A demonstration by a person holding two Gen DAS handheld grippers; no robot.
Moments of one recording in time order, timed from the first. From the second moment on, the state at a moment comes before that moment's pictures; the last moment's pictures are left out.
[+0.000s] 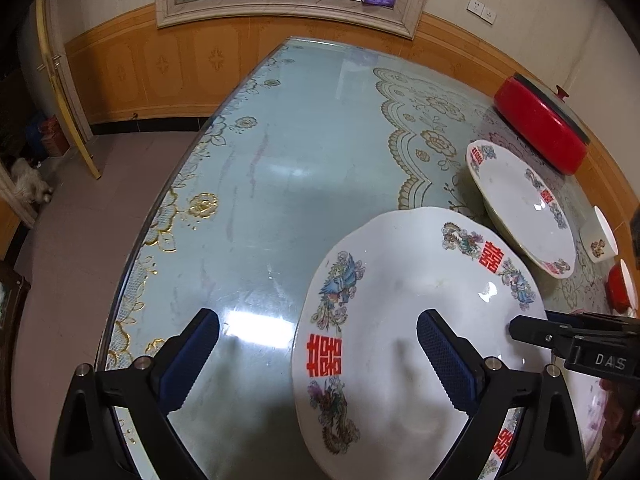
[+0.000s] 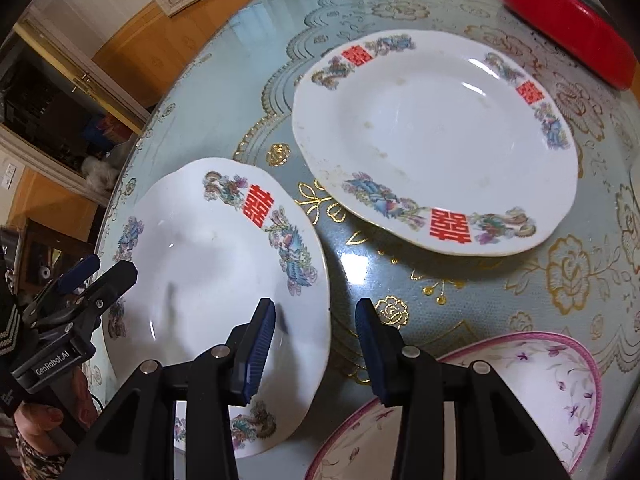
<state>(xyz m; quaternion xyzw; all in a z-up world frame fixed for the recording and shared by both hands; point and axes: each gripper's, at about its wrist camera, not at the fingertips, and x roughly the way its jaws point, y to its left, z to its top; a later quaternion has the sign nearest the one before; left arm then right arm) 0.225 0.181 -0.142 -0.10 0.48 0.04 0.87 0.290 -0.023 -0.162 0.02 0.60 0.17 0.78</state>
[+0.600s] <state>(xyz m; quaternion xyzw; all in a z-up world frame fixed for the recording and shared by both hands) 0.236 0.170 -0.160 -0.09 0.50 0.00 0.86 0.299 0.005 -0.173 0.01 0.59 0.20 0.78</state>
